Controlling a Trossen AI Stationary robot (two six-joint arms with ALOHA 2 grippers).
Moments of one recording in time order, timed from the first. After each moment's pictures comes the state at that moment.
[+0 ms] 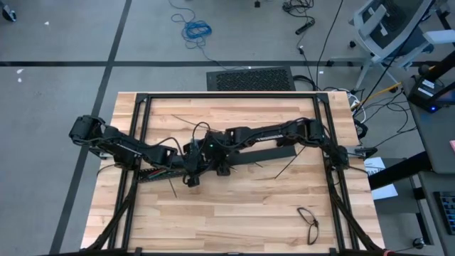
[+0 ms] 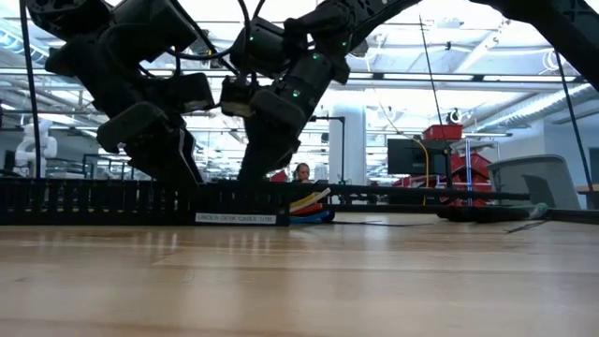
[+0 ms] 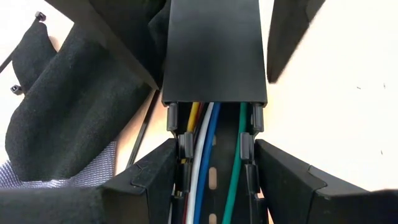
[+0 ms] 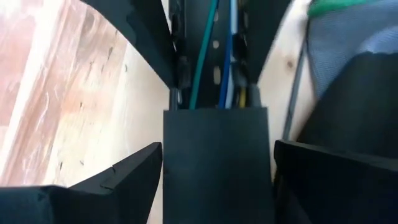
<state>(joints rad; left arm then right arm) -0.17 1.42 0.56 -0.04 -0.24 -0.23 -0.07 2.23 1.73 -0.55 -0.21 -0.12</state>
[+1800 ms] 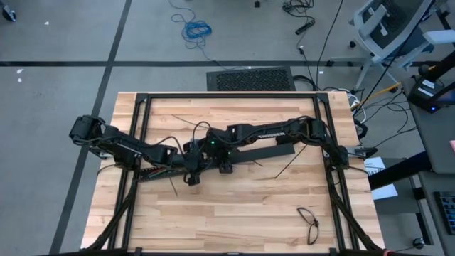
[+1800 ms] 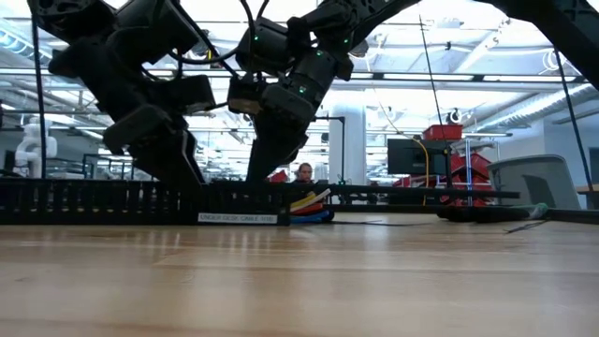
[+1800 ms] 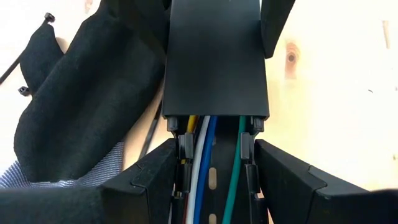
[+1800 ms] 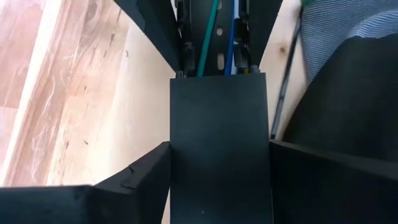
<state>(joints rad) -0.15 1.42 0.56 -0.04 -0.25 -0.22 -0.08 2.20 1.73 -0.61 -0.24 -0.14</state>
